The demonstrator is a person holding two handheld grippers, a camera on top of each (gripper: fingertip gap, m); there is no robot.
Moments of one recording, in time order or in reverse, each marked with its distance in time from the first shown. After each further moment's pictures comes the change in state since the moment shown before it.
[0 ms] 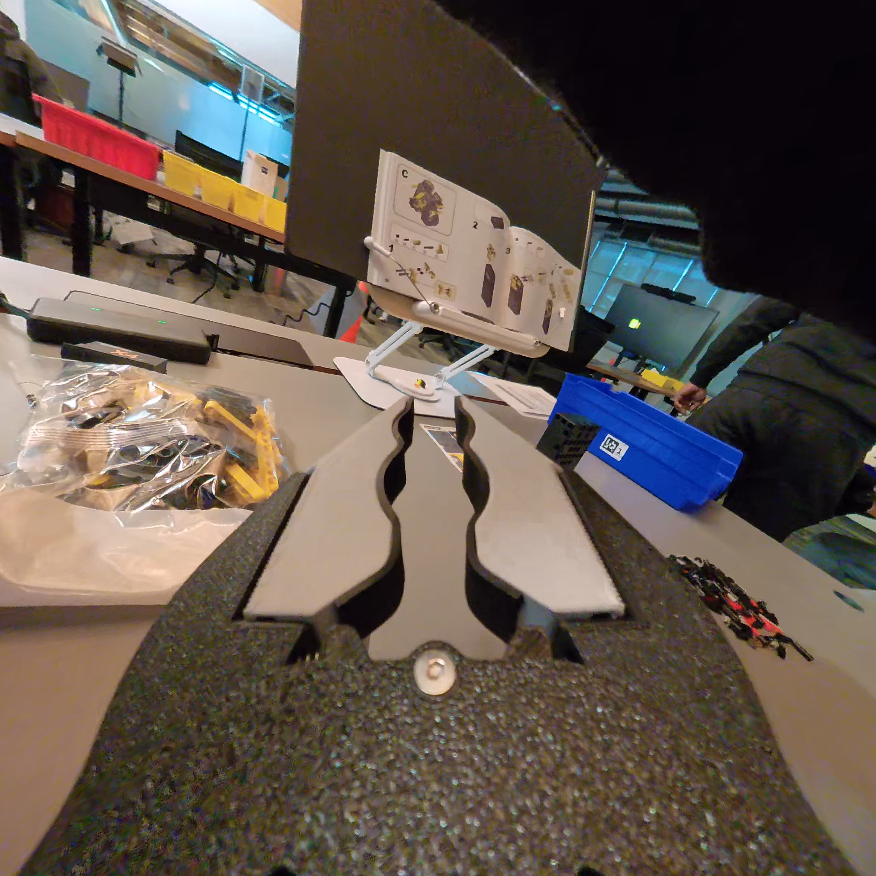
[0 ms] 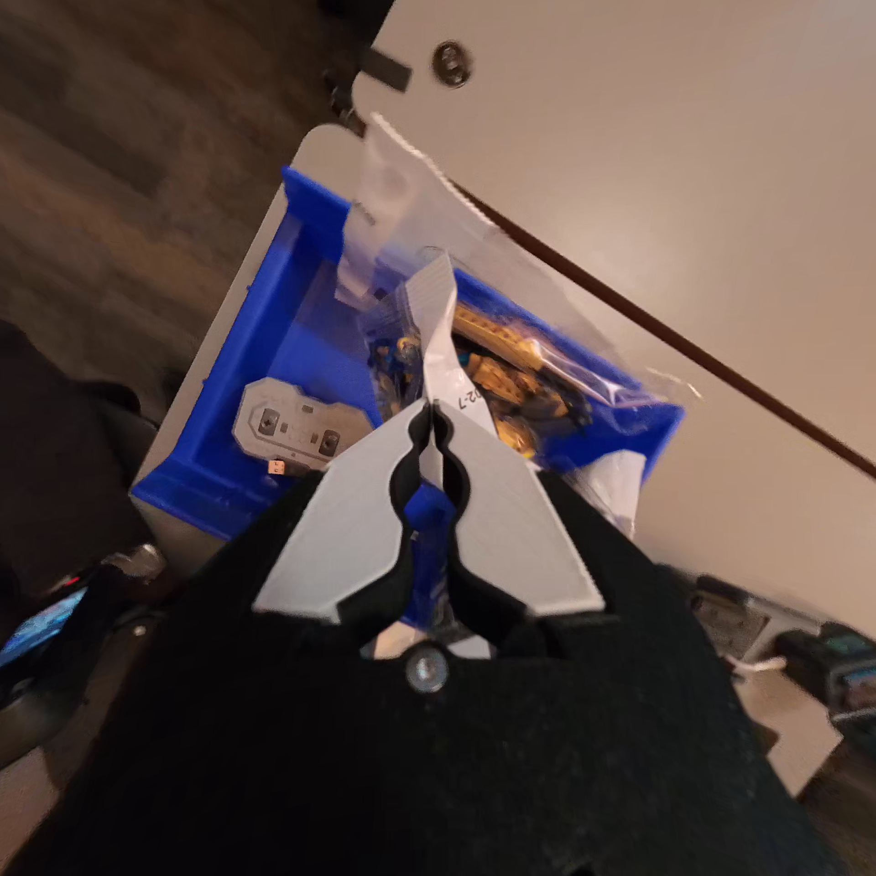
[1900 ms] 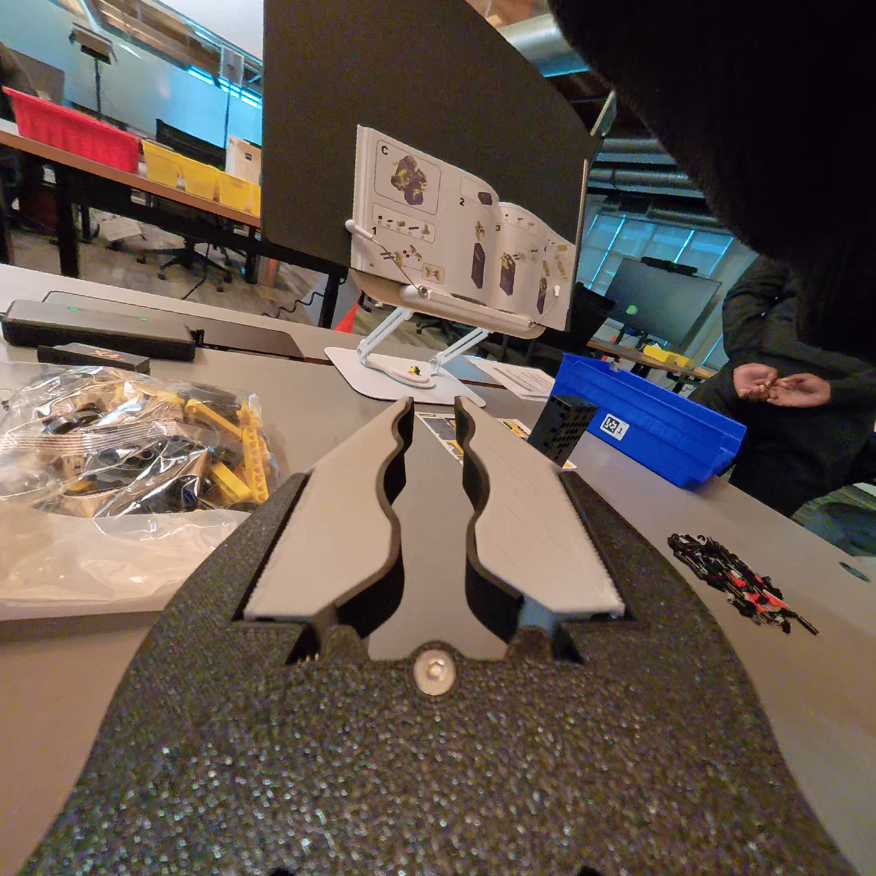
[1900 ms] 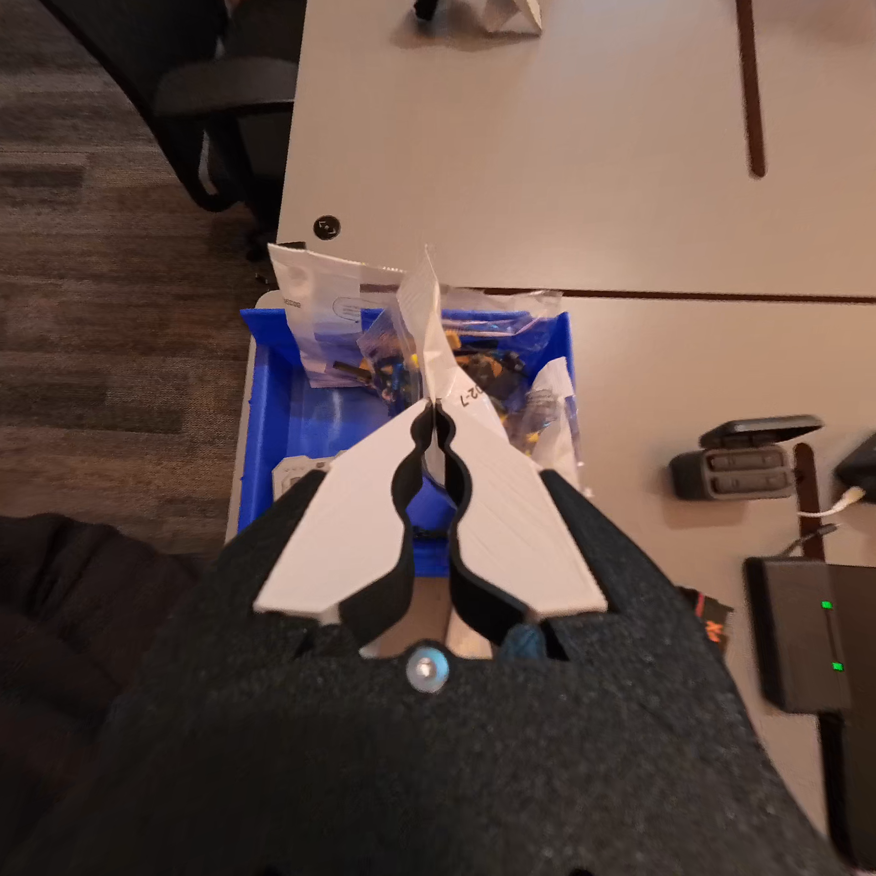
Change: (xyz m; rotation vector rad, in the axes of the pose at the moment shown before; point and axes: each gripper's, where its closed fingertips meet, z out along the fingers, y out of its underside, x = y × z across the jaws) left arm 0.009 0.008 0.004 -0.038 0.017 0.041; right arm 0.025 0.024 -0.084 0.289 0.180 0.452
